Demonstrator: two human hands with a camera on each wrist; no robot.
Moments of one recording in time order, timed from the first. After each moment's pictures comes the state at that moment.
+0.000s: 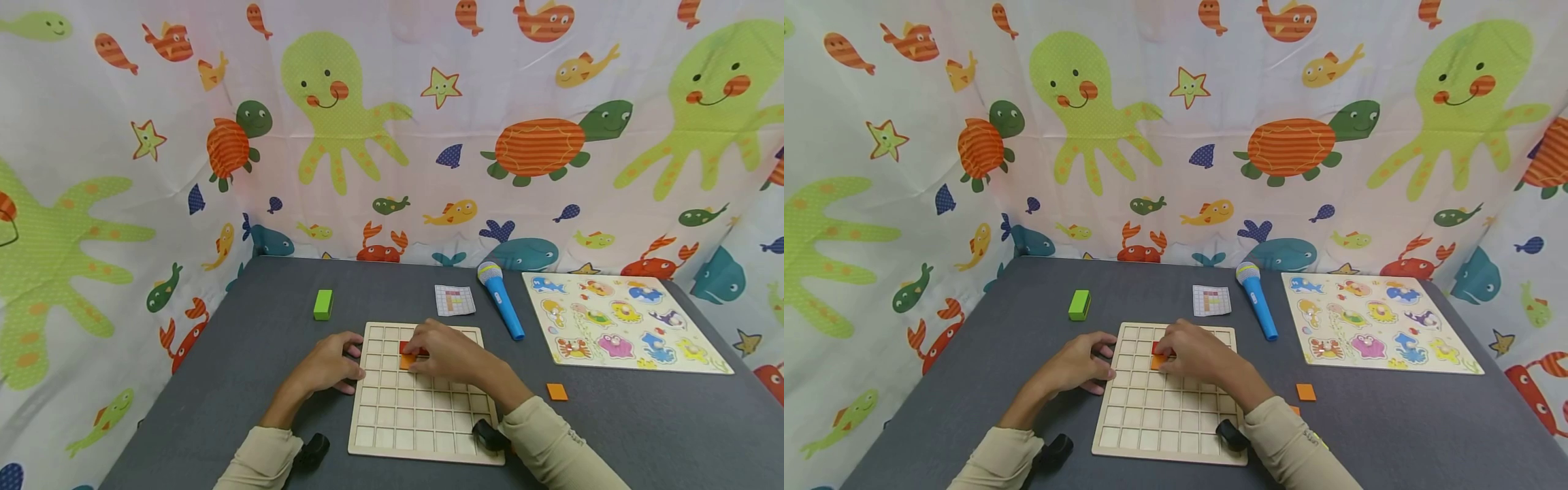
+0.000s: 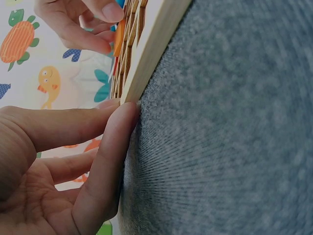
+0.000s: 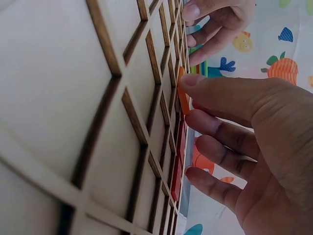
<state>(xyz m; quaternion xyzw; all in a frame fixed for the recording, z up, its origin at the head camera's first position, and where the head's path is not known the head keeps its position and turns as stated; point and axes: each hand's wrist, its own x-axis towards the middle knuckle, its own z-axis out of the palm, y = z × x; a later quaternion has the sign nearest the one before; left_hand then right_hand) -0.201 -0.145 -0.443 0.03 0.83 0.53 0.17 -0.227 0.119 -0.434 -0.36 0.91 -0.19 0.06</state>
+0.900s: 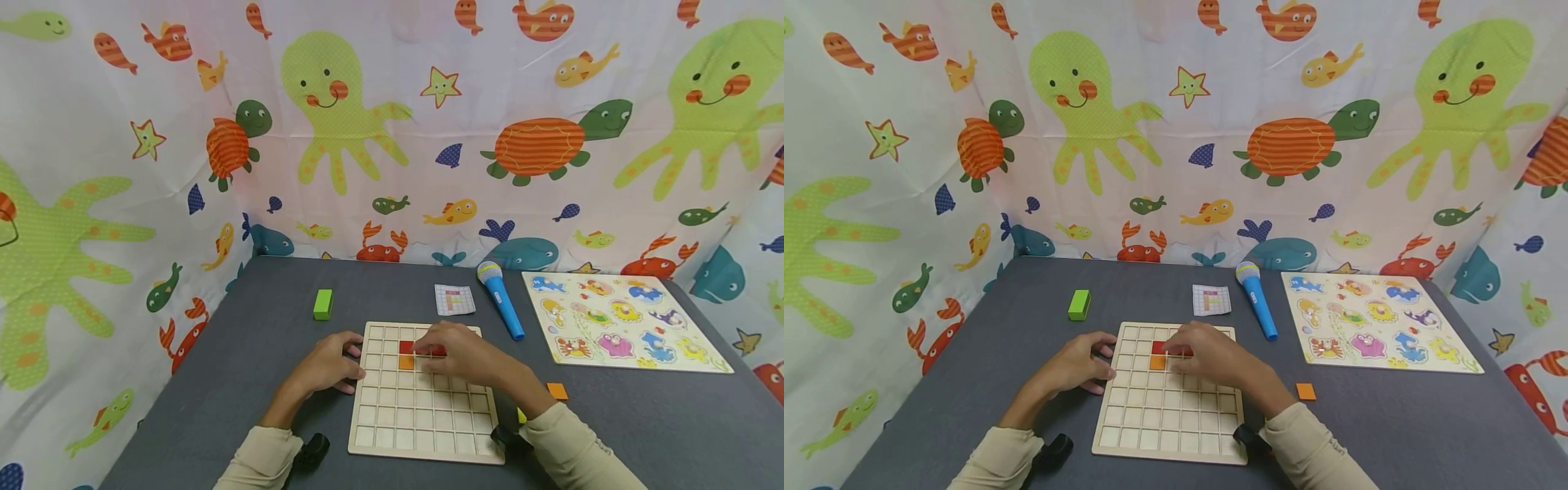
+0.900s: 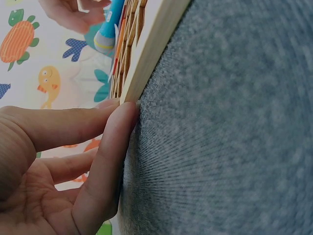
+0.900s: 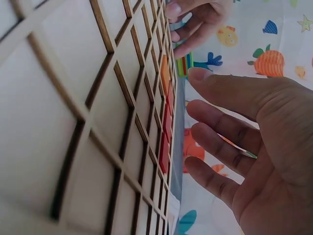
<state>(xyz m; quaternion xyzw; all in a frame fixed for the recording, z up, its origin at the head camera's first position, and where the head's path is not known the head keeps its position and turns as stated) -0.200 -0.145 -0.443 0.04 0.83 0.53 0.17 -0.218 0.148 -0.428 -0.35 0.89 -0.28 0.07</state>
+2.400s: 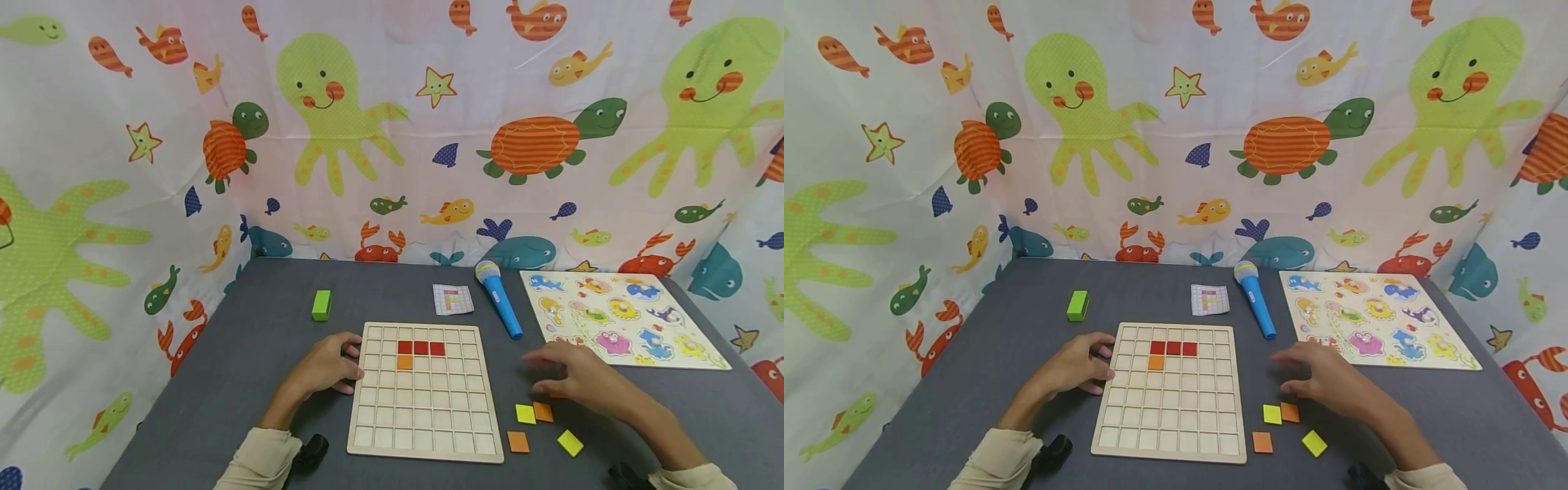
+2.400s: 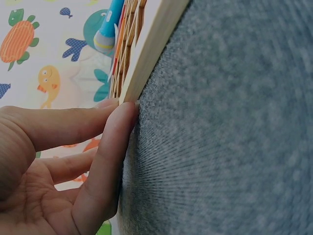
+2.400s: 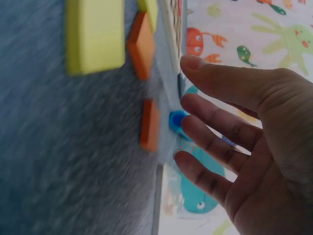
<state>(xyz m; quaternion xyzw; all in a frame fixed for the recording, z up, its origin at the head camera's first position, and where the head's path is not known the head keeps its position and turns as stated) -0.199 -0.145 -0.445 0.04 0.83 0.52 0.17 -0.170 0.307 -0.427 -0.20 0.94 -0.25 0.08</state>
